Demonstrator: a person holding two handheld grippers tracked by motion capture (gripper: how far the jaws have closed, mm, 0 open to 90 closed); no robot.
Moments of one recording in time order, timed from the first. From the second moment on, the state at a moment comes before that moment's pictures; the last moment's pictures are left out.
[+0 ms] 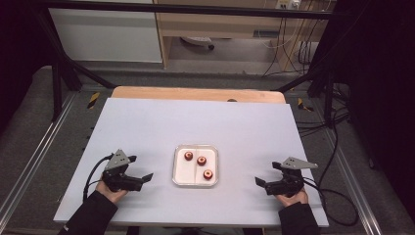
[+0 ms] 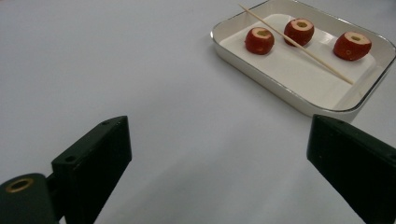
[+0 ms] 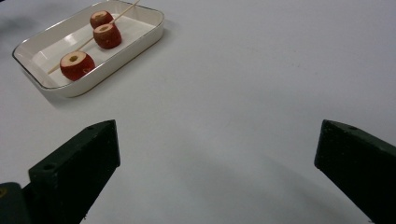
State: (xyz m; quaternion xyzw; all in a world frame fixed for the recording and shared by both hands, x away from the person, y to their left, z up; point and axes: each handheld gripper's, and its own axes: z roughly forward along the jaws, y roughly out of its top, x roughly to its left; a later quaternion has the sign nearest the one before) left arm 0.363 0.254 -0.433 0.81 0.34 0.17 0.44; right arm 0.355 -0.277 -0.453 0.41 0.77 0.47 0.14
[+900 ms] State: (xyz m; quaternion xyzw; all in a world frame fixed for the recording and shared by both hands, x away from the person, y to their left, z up) left arm 0.363 0.149 -0.417 0.85 0.30 0.12 0.41; right arm 0.355 -0.275 -0.452 0.41 0.78 0.46 0.14
